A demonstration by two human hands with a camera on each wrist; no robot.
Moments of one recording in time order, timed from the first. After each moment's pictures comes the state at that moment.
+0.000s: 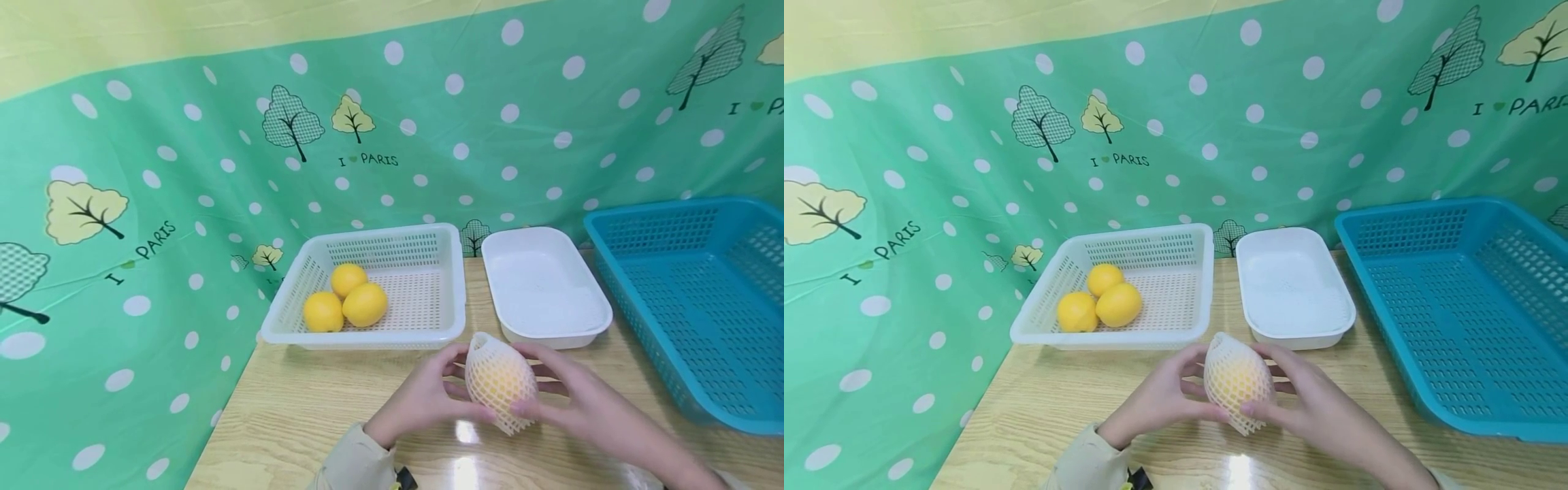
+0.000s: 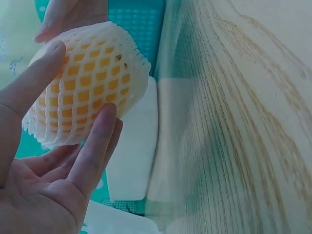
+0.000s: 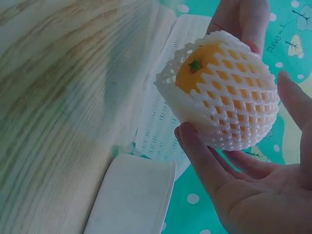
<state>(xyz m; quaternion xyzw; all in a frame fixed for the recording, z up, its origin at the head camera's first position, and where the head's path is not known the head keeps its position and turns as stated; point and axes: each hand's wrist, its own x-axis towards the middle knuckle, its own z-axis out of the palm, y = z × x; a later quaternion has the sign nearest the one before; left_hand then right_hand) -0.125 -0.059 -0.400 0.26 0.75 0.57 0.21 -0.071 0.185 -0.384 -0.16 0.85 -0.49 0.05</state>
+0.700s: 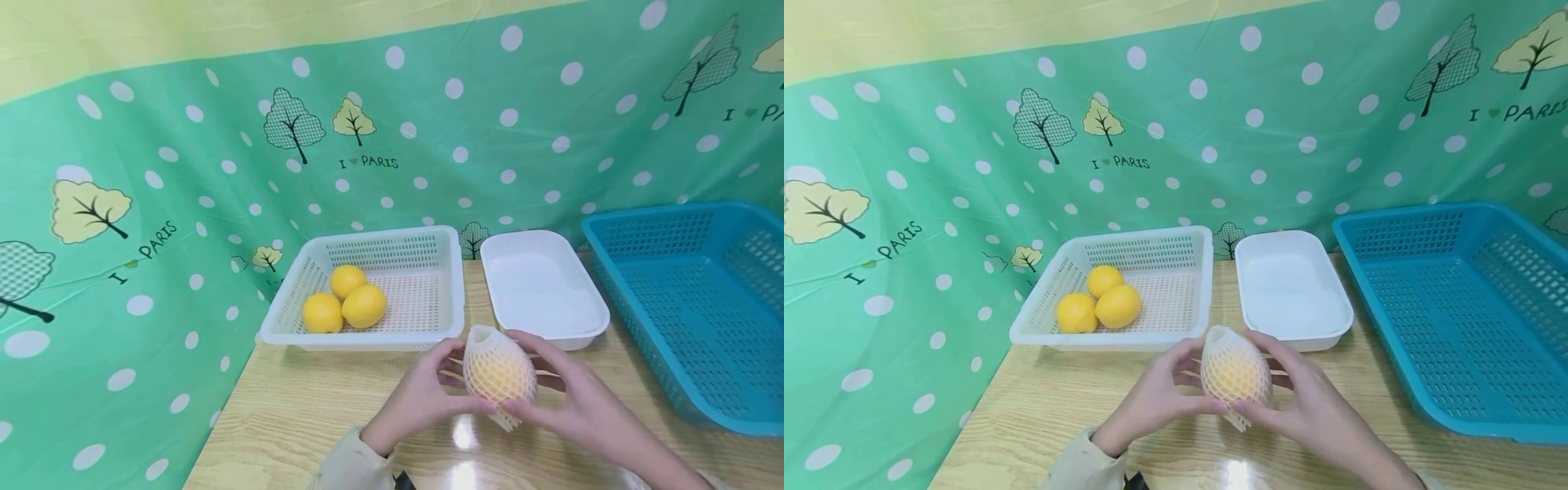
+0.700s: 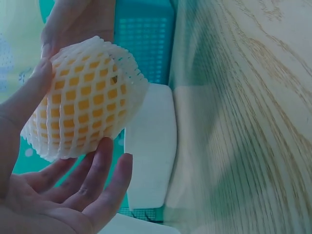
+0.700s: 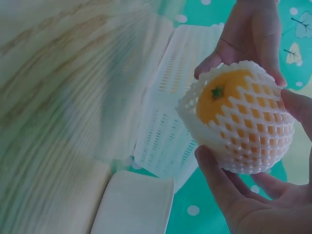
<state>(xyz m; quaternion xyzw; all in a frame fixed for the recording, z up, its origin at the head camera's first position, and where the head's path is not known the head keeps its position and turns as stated) -0.115 -0.057 -0.386 0.24 0.78 0.56 0.15 -0.067 0.173 -0.381 -0.15 0.87 -0.47 -0.06</state>
